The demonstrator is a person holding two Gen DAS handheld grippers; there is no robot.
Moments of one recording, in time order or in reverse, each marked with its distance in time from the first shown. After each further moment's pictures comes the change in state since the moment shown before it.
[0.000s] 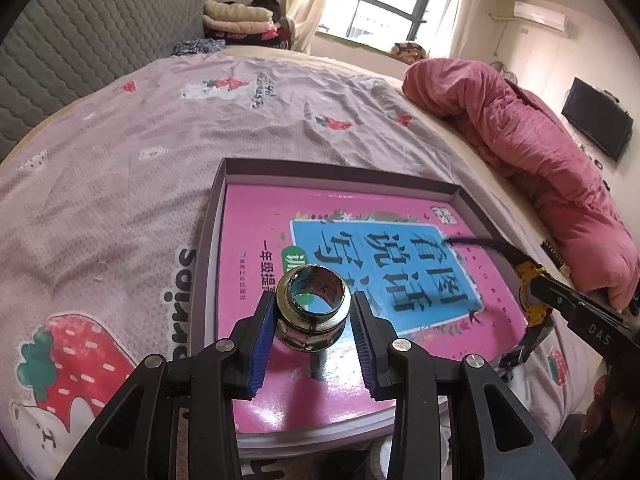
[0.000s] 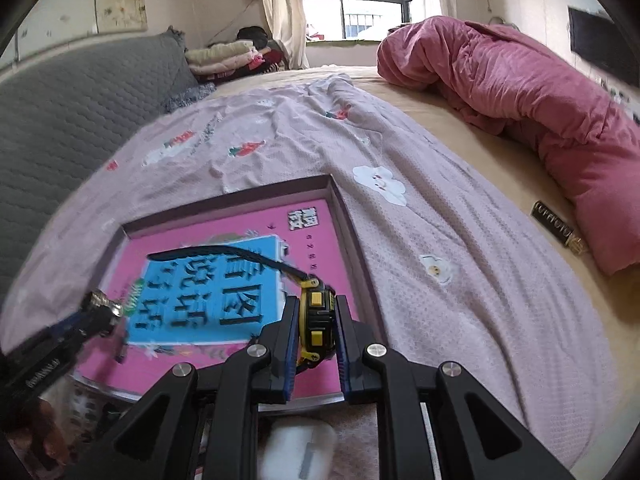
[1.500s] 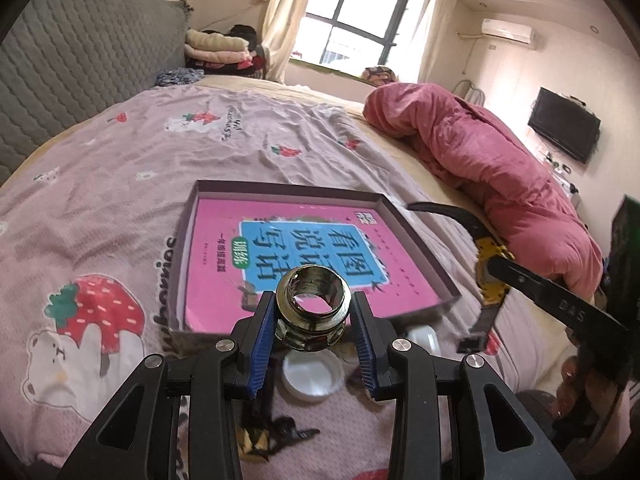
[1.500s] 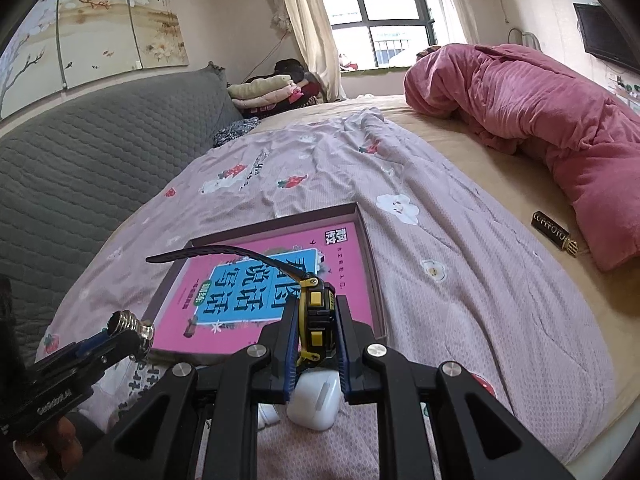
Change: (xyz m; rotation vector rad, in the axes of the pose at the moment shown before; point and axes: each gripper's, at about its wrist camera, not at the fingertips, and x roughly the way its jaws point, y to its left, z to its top) left arm -0.101 -0.042 -0.037 0.018 -0.104 -0.087; right arm -0.087 -0.029 -0.023 0.031 -0.145 0.219
